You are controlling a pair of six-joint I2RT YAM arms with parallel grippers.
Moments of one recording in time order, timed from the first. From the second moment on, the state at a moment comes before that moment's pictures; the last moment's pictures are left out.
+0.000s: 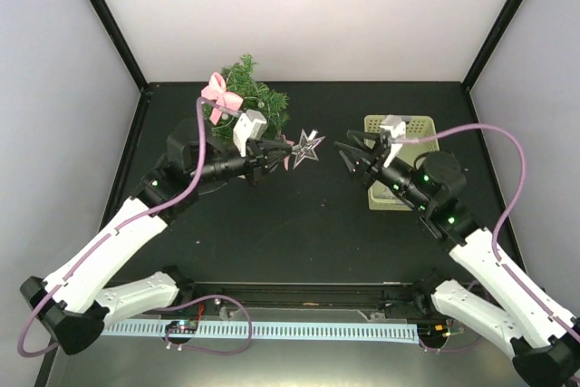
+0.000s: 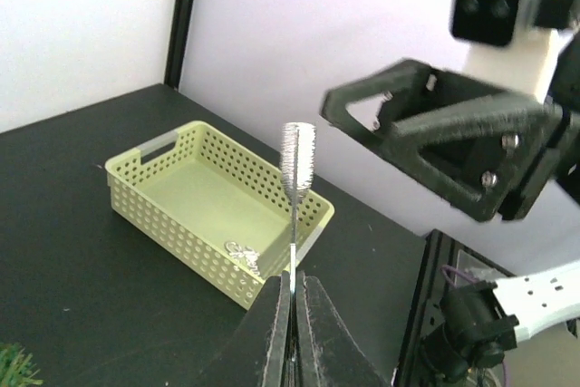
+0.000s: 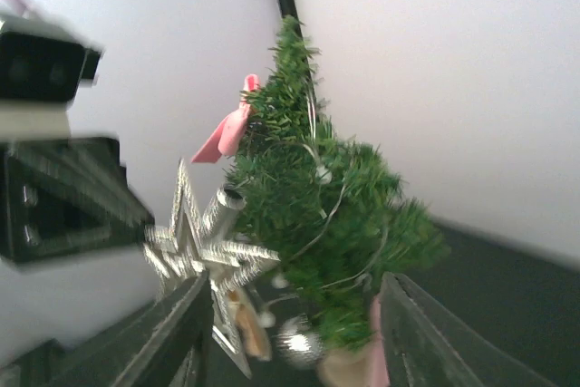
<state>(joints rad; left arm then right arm) -0.65 1.03 1.10 -0.27 0.52 -0.25 0.59 0.84 0.83 0.04 -0.33 0.34</state>
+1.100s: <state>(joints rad) -0.58 0.95 1.13 -0.28 0.61 -0.69 0.92 0.98 0.55 0.72 -0.11 -1.43</state>
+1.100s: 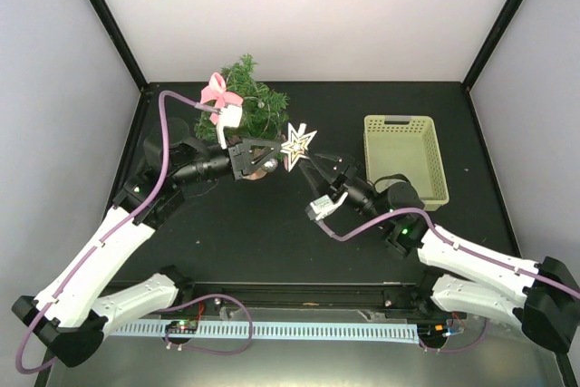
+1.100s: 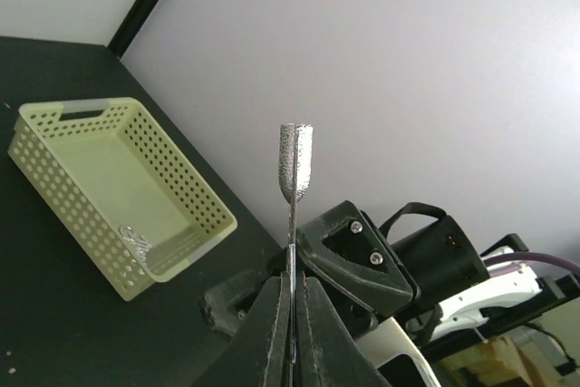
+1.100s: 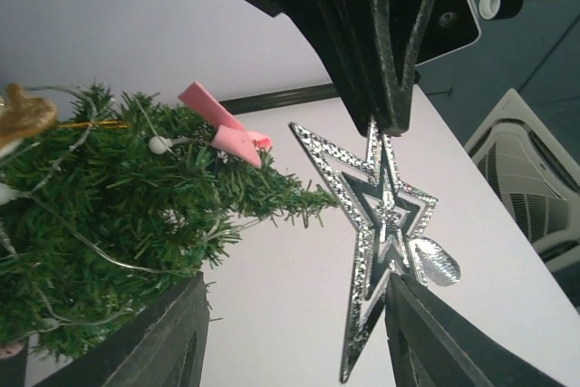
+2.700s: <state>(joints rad) -0.56 0.42 0.69 -0.32 0.03 -0.07 0.69 1.46 1.53 0.19 -0.08 0.56</state>
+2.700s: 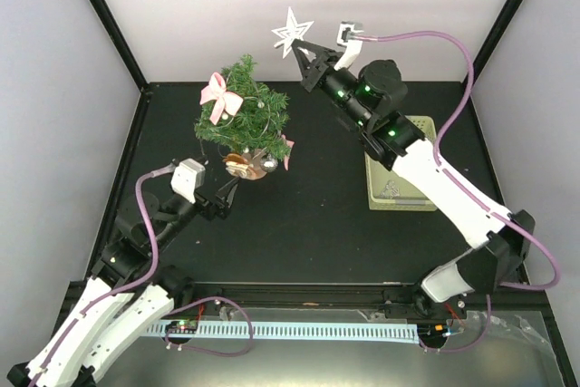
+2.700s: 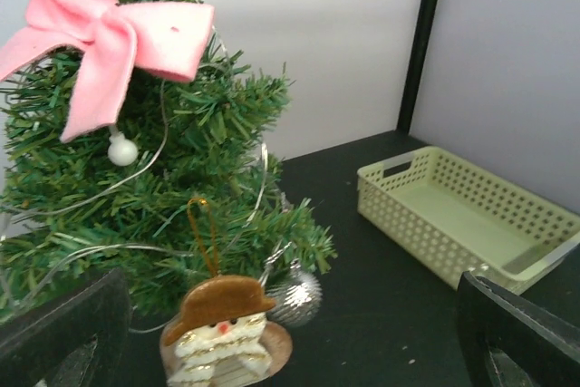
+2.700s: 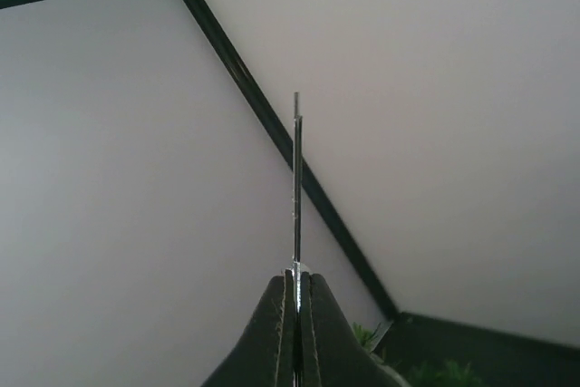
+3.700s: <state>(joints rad) -0.56 0.39 0.66 -0.32 -0.06 0.05 0.69 1.81 2.15 -0.33 -0.19 0.40</state>
